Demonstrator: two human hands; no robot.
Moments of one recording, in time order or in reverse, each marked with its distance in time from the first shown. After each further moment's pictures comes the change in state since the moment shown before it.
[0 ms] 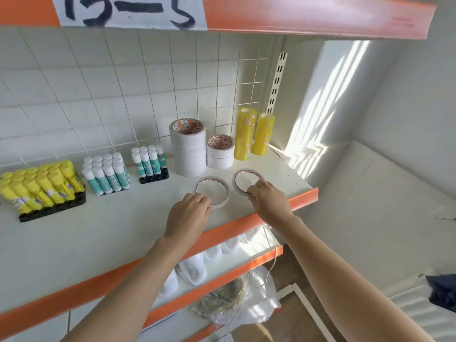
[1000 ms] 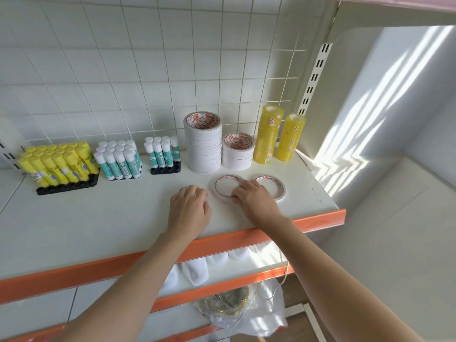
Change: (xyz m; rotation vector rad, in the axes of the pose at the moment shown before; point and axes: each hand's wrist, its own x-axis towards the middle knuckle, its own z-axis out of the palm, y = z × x) left_hand 0.009 -0.010 0.047 0.073 -0.048 -0.382; right_hand 0.051 -0.012 0.043 0.215 0.042 -0.368
